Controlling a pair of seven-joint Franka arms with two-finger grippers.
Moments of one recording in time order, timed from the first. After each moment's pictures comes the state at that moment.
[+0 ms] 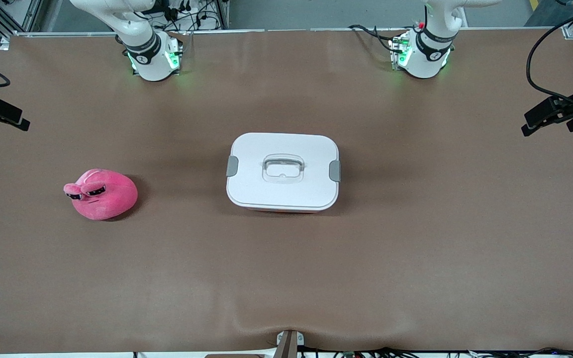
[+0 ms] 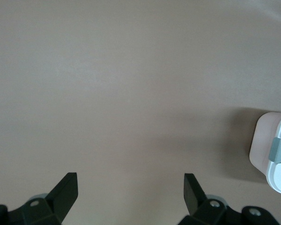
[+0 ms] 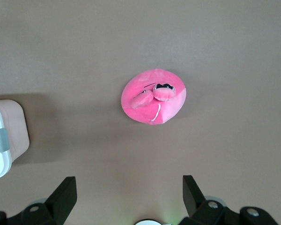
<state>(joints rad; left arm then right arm) -0.04 -0.02 0.00 -1.56 -0.01 1.57 -0.12 -0.02 0.03 -0.08 -1.46 0.03 1.41 0.02</state>
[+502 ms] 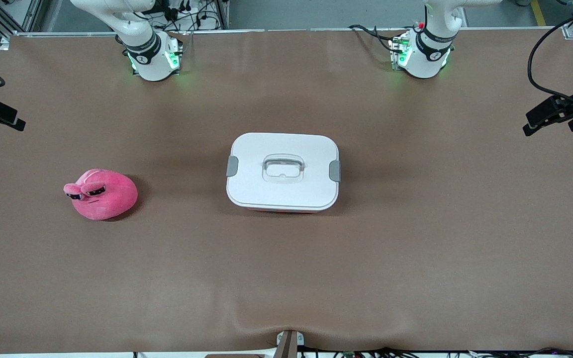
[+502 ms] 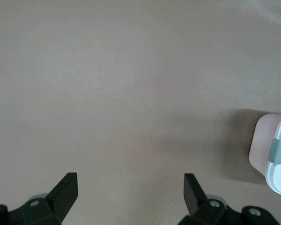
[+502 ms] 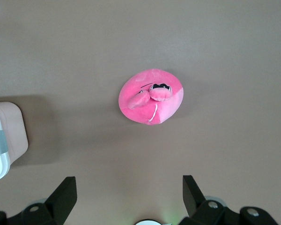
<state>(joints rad) -0.04 -0.02 0.00 -1.55 -0.01 1.57 -0.12 -0.04 0.03 -0.08 -1.46 0.03 1.41 0.02</state>
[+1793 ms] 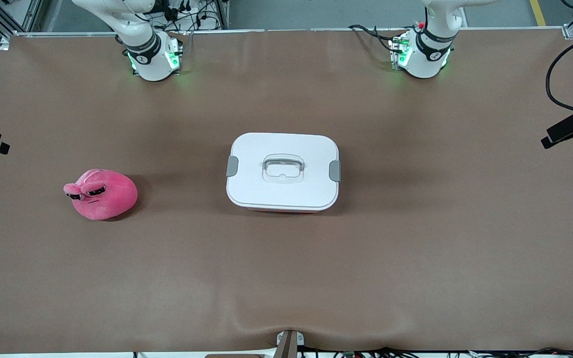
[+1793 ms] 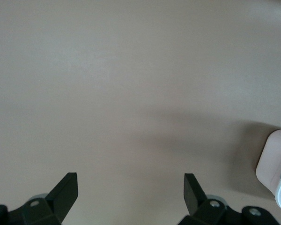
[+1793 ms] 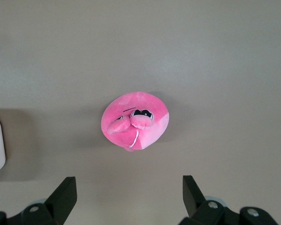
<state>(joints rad) 0.06 0.04 0.01 -1.55 -0.03 1.59 -0.13 -0.12 0.11 -0.08 -1.46 0.03 1.54 -0.13</state>
